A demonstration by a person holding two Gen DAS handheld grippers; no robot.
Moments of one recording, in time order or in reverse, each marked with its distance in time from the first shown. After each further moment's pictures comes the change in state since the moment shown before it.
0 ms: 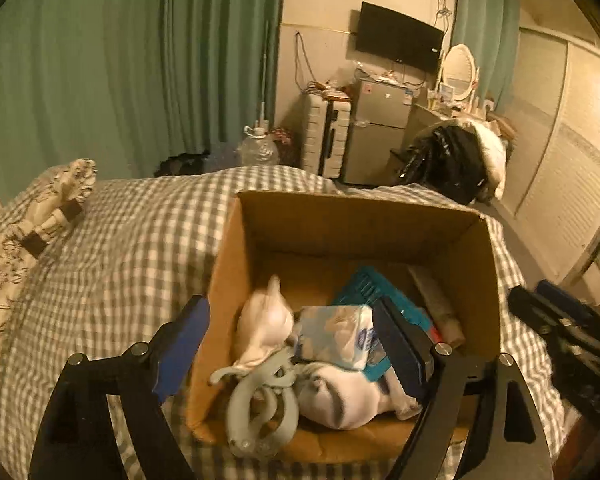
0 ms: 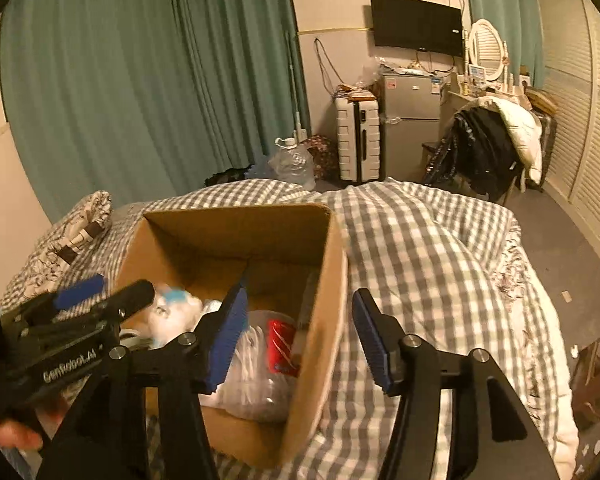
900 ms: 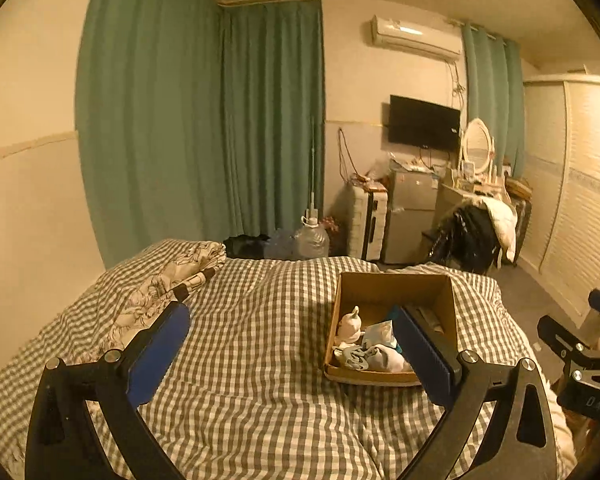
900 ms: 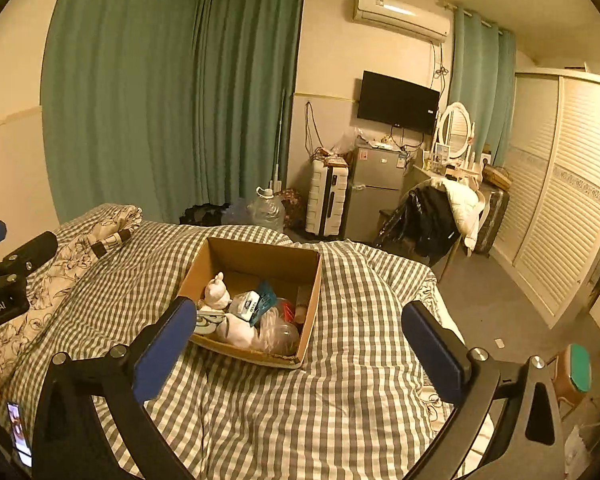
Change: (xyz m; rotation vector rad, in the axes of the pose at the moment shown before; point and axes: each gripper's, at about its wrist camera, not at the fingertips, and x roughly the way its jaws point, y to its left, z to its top) left arm -0.265 0.059 -0.045 -0.029 -0.336 0.155; right arm -0.235 0.090 -0.032 -0.148 -0.192 -0.165
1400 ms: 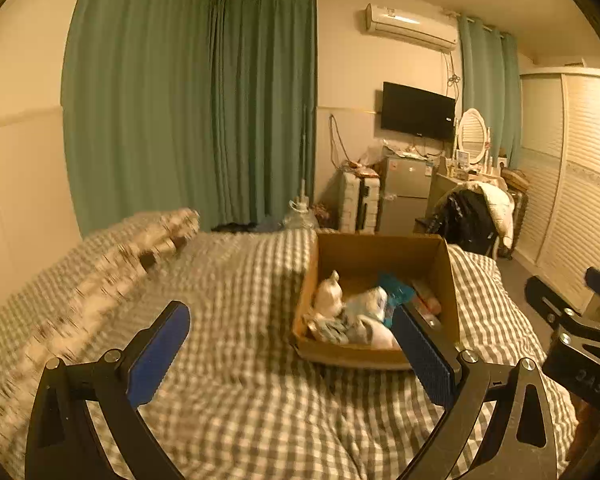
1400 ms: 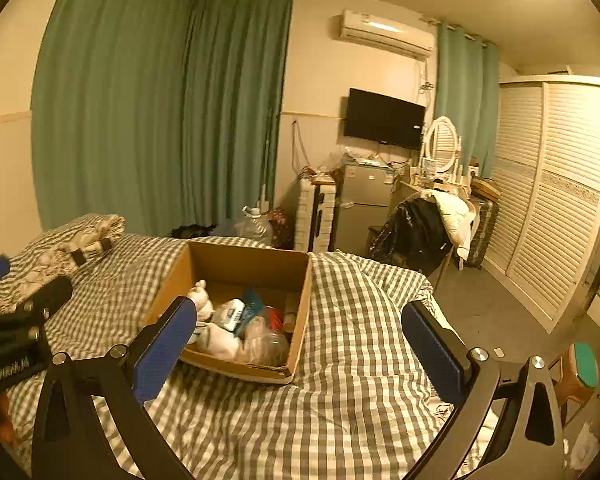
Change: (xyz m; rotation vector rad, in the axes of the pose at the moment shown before) left arm 0.059 -0.043 -0.075 -0.005 0.033 -0.036; right arm 0.042 -0.008 -0.046 0.034 -0.103 -0.052
